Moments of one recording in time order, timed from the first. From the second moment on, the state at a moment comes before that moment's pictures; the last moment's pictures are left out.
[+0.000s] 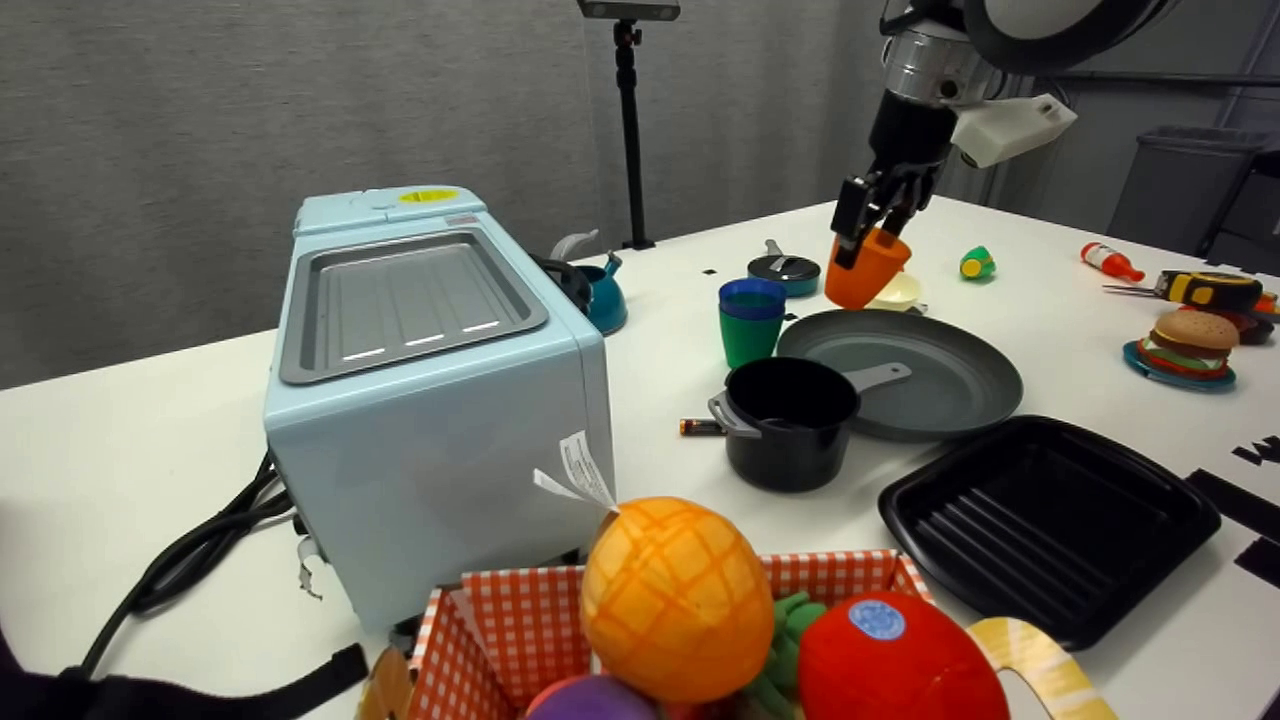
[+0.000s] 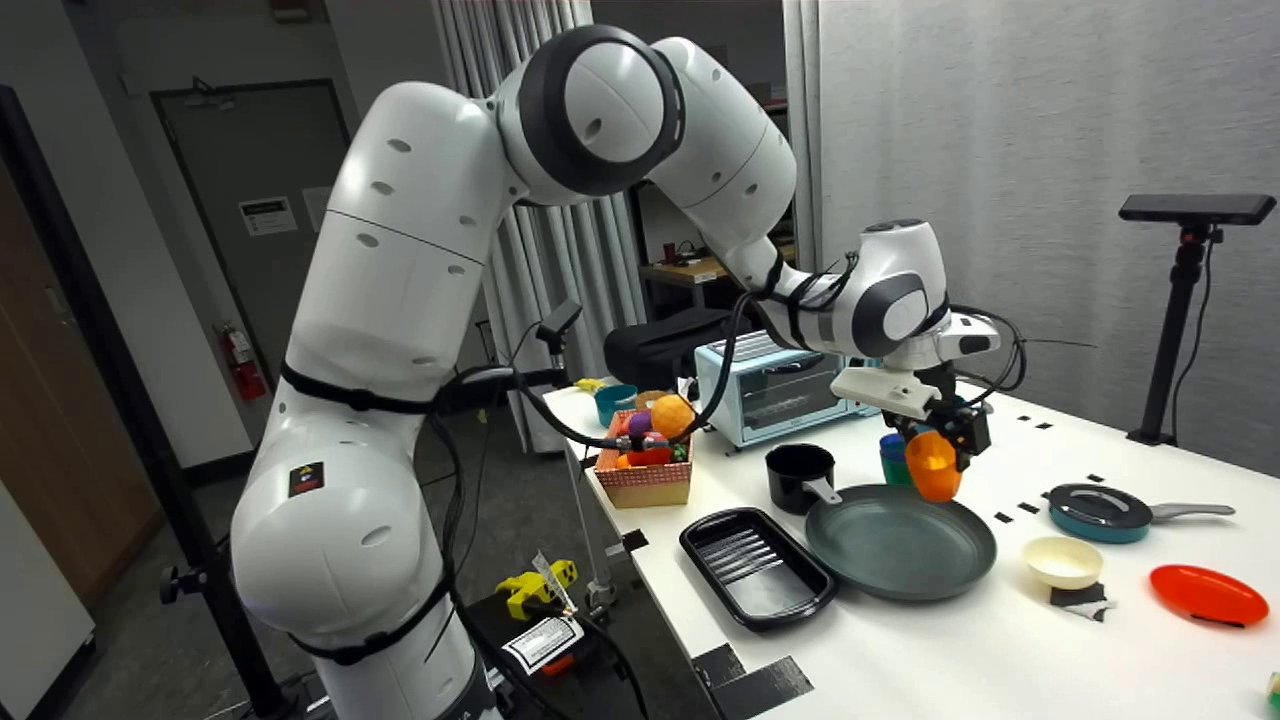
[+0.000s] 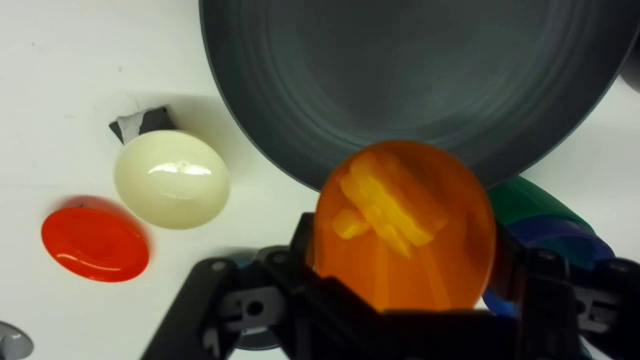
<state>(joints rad) 0.00 0.54 -0.03 -1.86 -0.08 2.64 0.07</state>
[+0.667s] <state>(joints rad) 0.03 0.54 -0.09 -2.06 -0.16 3.17 0.06</state>
